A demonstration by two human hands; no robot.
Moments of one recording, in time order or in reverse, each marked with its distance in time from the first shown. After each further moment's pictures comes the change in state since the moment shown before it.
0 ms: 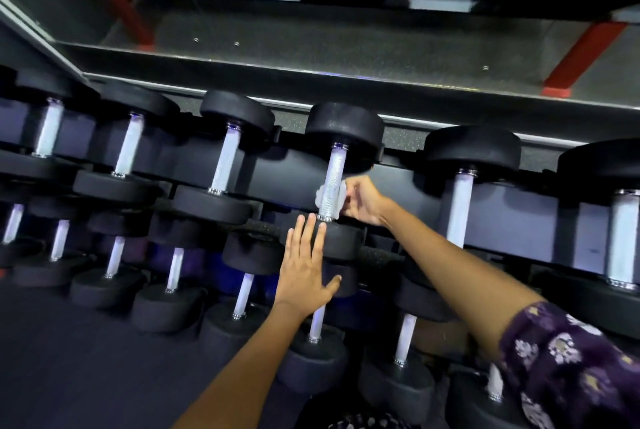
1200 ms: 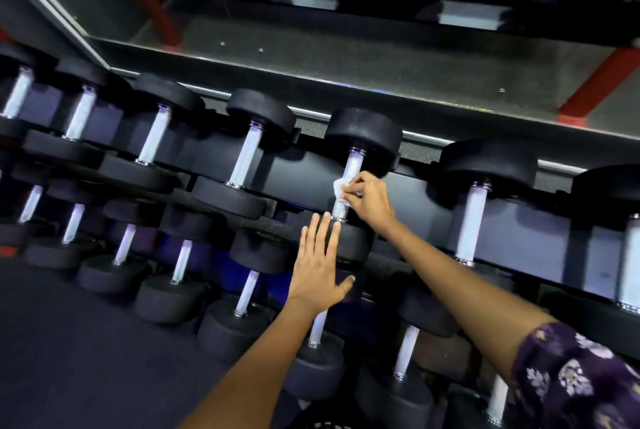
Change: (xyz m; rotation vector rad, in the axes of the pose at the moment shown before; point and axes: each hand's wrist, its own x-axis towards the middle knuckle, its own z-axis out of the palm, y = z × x) left_hand -0.001 0.009 -0.005 0.003 -0.057 -0.046; right_hand 0.025 0.025 -0.006 -1.018 0.350 -0.629
